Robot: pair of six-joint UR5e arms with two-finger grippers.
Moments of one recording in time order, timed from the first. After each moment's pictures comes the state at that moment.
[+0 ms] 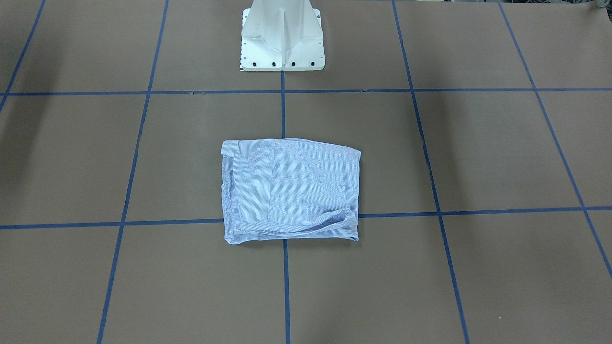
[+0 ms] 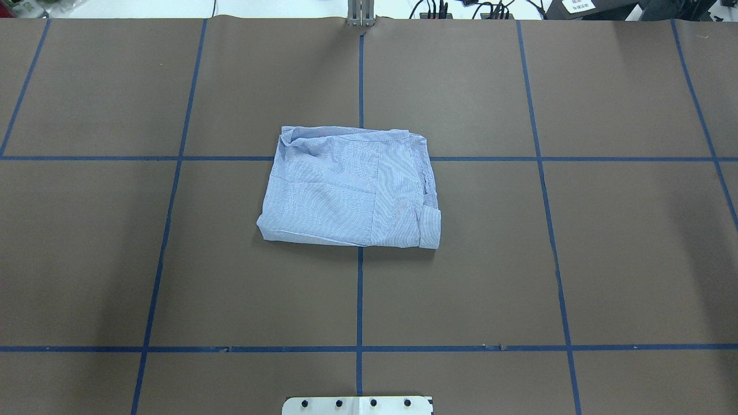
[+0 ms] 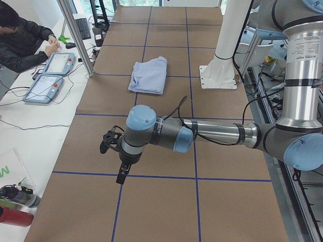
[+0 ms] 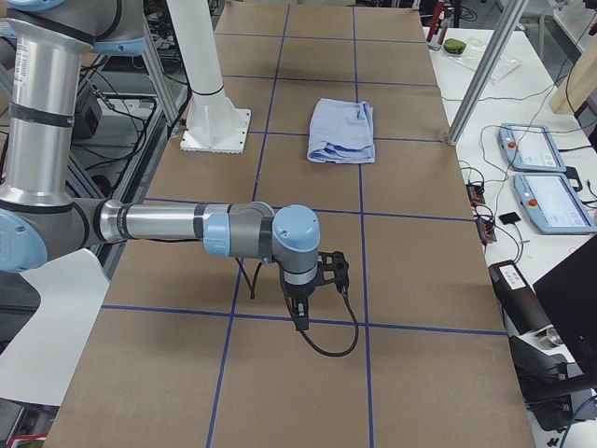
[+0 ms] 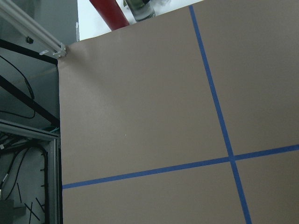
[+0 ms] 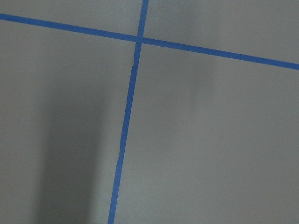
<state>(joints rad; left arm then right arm) -1.69 -1.50 -1.64 -1.80 -2.28 0.07 1.63 -1.82 1.83 -1.57 2.28 -0.16</state>
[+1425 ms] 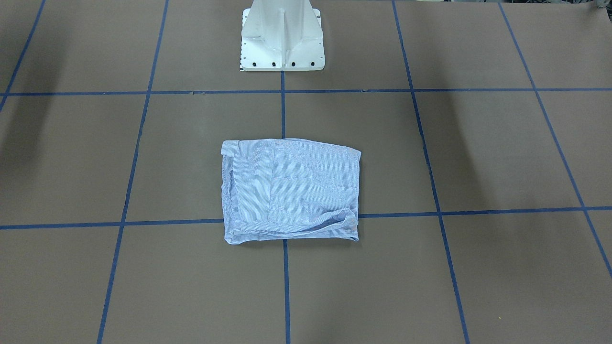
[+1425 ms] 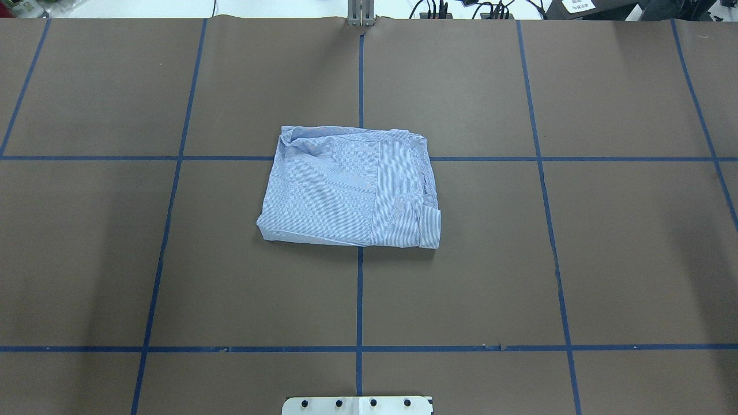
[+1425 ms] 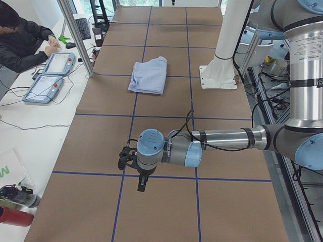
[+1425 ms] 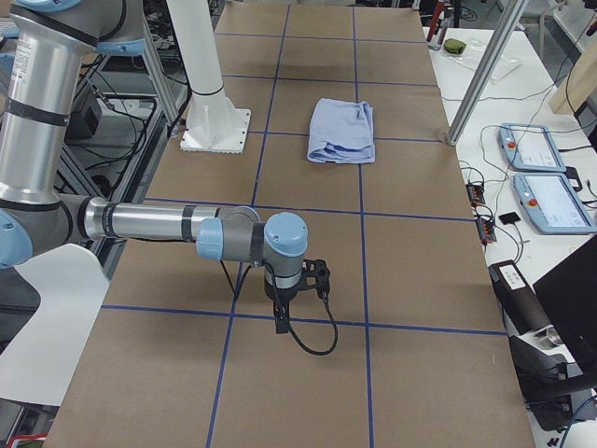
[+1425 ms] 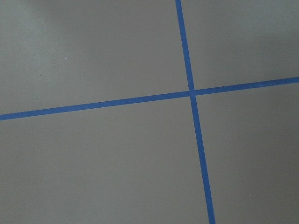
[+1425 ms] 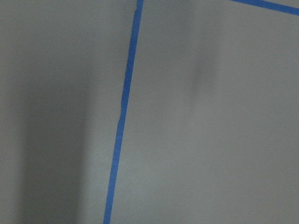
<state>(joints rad) -1.64 -1.44 -1.64 -1.80 -2.35 0.07 1.54 -1.88 1.86 -1.62 2.25 -0.16</state>
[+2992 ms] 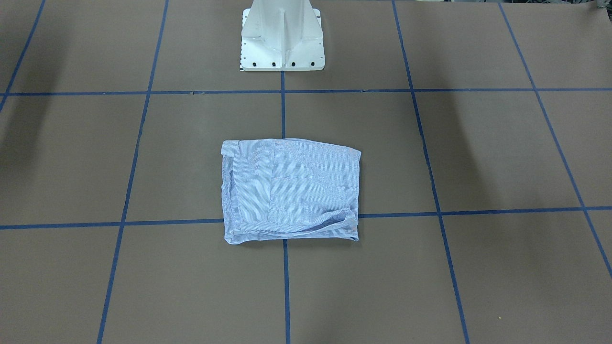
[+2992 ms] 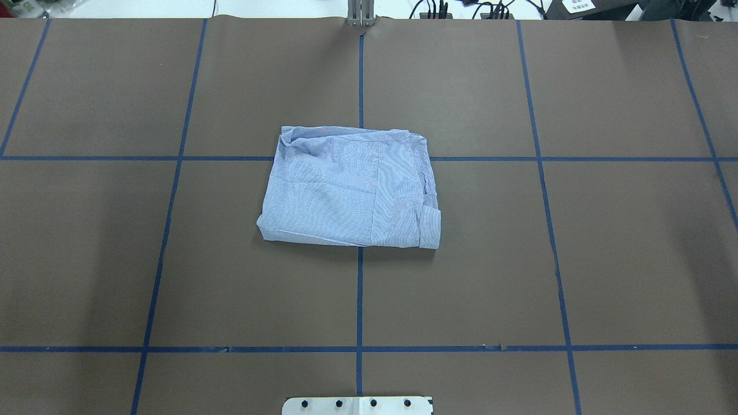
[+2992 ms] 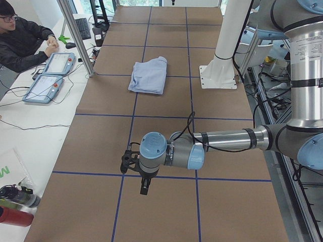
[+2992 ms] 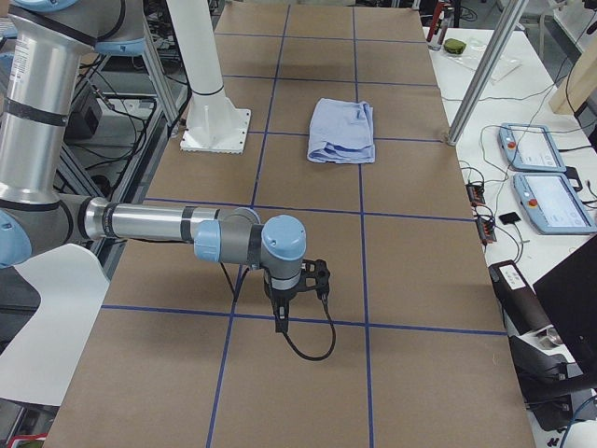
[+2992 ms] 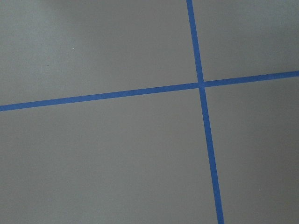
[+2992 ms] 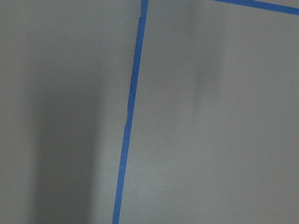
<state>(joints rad) -1.64 -1.42 -1.63 -1.81 -2.33 0.06 1.55 -1.87 1.86 -1.61 2.27 -0.15</state>
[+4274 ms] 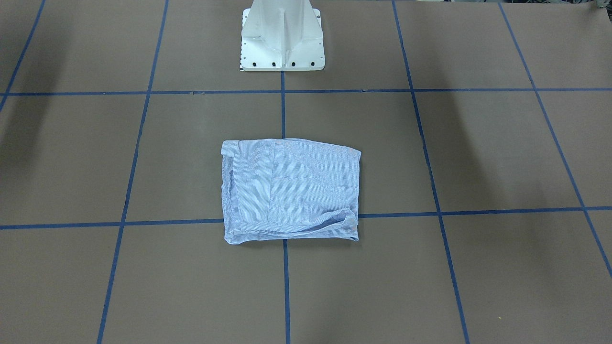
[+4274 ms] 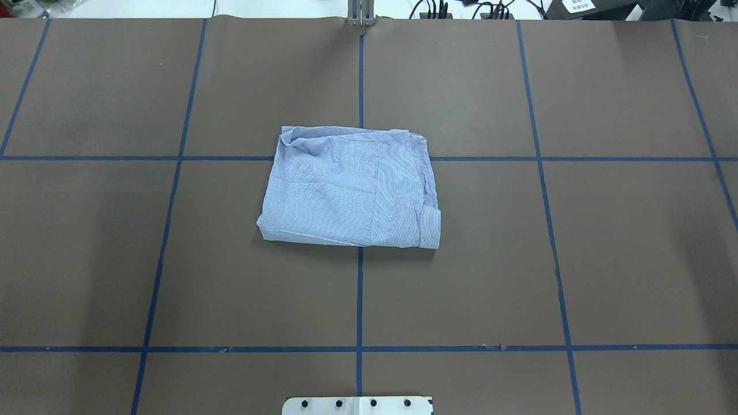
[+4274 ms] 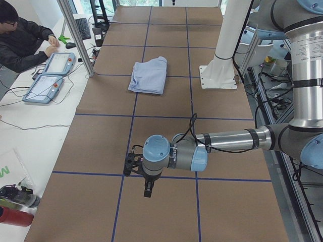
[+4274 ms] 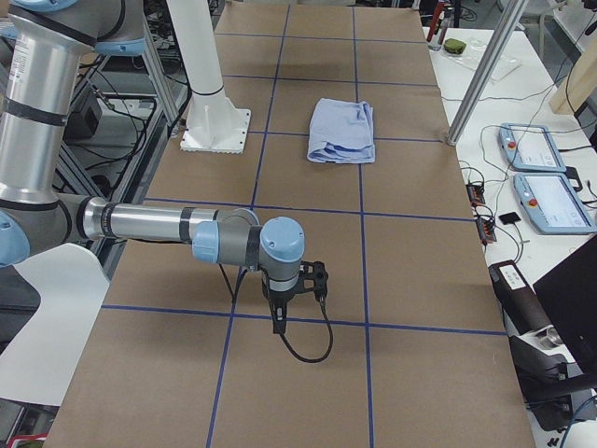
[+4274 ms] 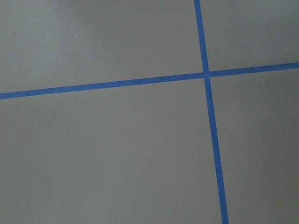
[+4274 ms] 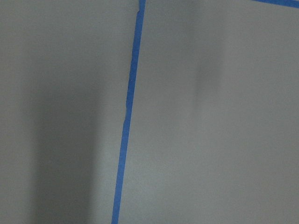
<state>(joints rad) -1.64 -1.40 -1.63 -1.81 -2.33 0.06 1.55 -1.88 1.86 -1.62 2.27 -0.15</state>
